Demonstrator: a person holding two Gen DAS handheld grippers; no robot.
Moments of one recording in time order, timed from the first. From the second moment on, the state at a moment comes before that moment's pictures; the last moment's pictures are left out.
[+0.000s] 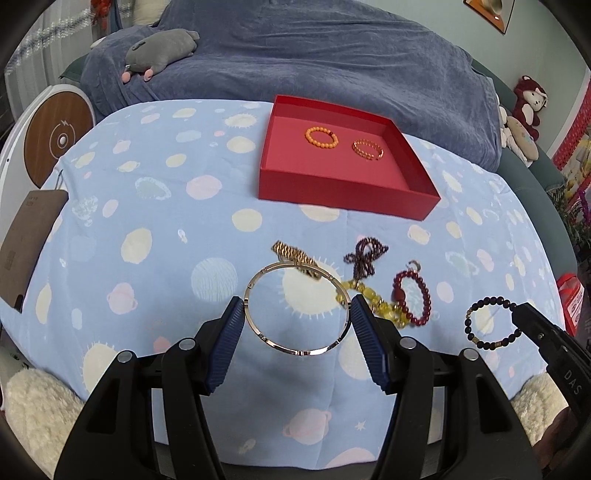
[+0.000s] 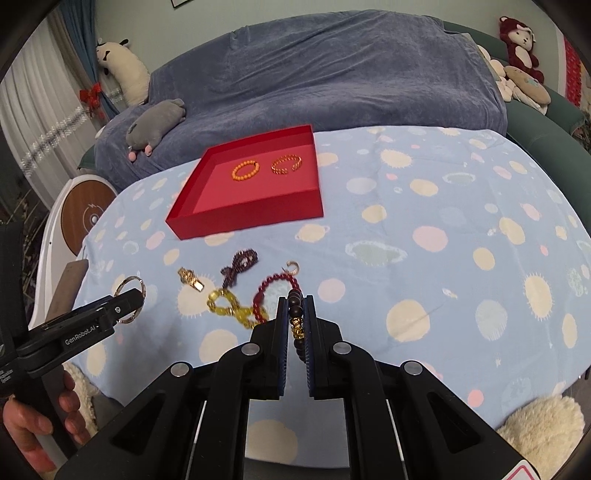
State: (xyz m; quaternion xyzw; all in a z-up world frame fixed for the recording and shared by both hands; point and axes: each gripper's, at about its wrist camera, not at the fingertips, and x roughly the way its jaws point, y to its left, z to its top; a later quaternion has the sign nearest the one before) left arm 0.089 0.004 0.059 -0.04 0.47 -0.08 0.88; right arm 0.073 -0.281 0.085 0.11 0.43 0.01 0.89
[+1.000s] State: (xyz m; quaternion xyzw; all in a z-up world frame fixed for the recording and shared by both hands) left arm 0.316 -0.057 0.042 -0.03 0.47 -0.08 0.88; right arm 0.334 -0.252 0.051 0.14 0.45 0.05 0.88
